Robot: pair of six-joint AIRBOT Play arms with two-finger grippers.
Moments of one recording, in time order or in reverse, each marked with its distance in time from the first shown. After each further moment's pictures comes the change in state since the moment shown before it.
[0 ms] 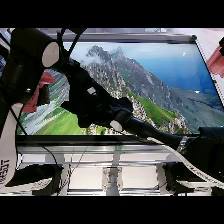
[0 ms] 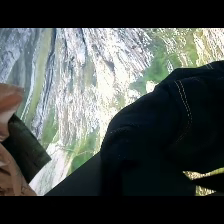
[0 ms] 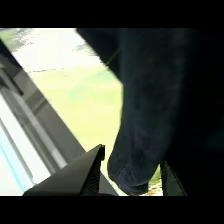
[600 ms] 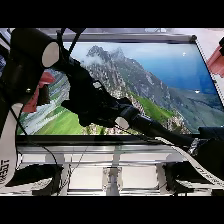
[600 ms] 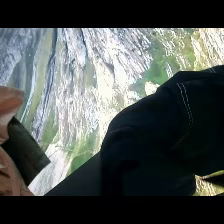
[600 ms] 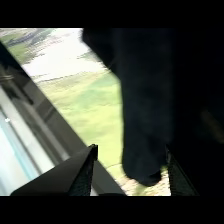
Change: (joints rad) left arm 0.000 0.000 0.000 0.000 0.010 -0.007; right arm -0.060 0.090 -0.001 0.006 0.093 0.066
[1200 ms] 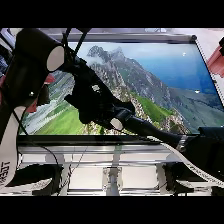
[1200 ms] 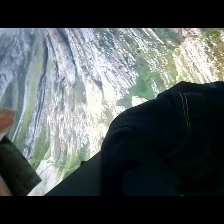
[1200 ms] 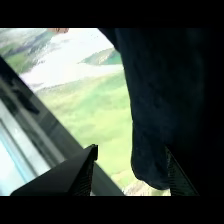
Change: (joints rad) left arm -0.038 0.000 0.000 0.000 0.059 -0.023; right arm 0.027 -0.072 0.000 0.064 -0.084 0.003
